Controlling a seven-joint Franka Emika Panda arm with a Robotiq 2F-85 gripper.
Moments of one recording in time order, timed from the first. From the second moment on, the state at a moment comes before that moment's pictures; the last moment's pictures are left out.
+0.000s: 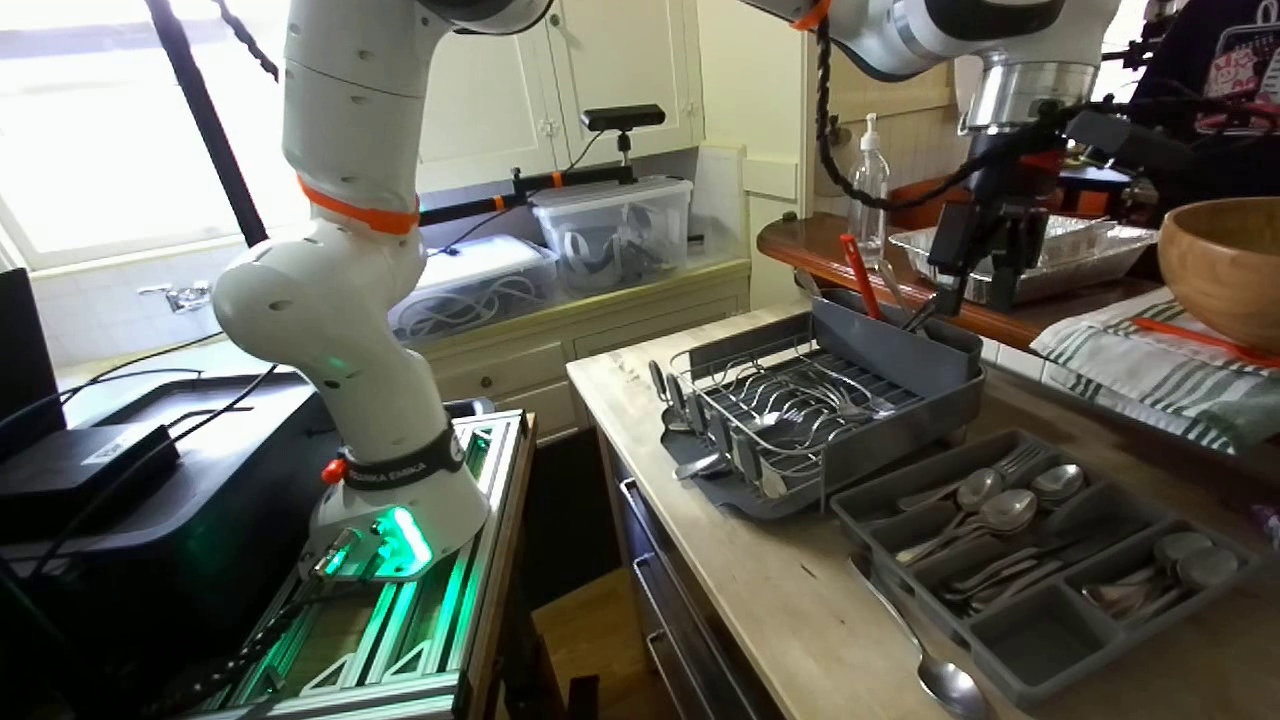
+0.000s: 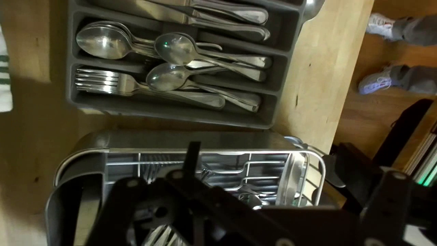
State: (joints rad) arm -0.12 0.43 0.05 -1.52 -0.19 1.76 -2.06
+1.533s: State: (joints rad) arm -0.10 0.13 -0.01 -2.06 -0.18 2.10 -1.93
